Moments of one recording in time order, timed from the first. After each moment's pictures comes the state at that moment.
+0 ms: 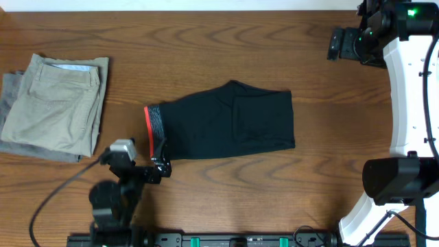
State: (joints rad) left arm 0.04 0.20 0.18 -0.23 0.29 -0.30; right arm 0.00 1.93 2.13 -1.40 0.09 0.22
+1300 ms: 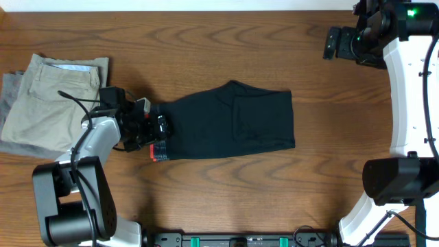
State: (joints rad) left arm 0.14 1.68 0.88 -0.61 0.44 -0.08; right arm 0.00 1.93 2.13 -1.40 0.00 0.22
